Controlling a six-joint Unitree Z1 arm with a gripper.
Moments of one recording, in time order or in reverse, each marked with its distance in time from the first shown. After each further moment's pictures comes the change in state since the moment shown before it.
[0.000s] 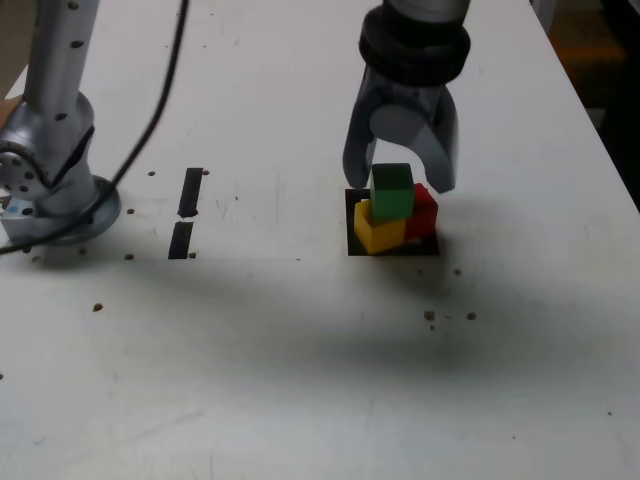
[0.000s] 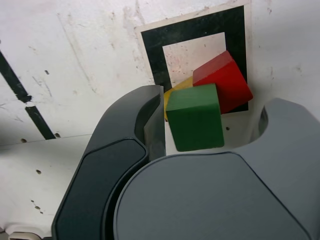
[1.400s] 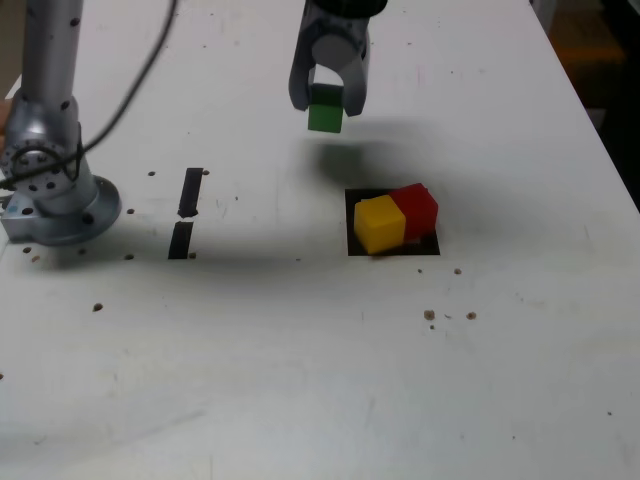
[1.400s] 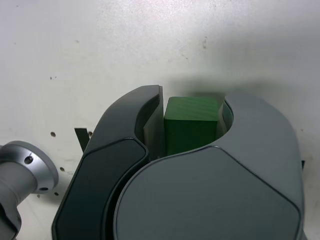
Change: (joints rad) arm 0.387 -0.091 0.219 -0.104 0.114 0.269
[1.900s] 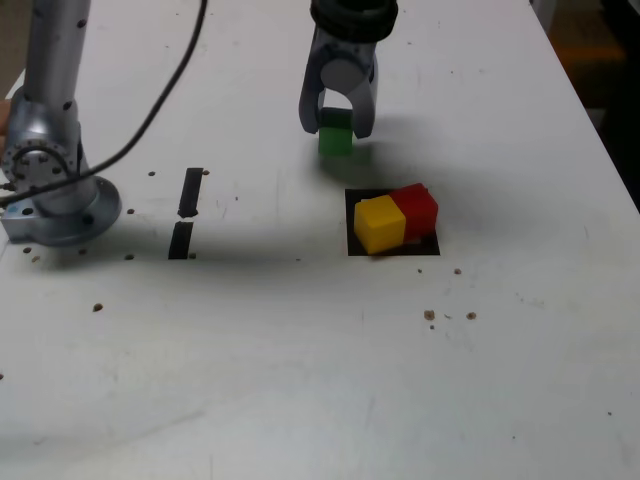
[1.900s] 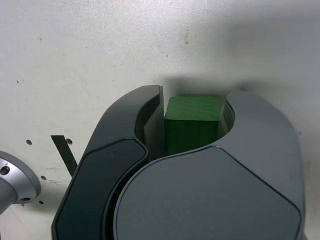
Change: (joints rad) arm 0.010 0.040 0.046 -0.091 -0.035 0.034
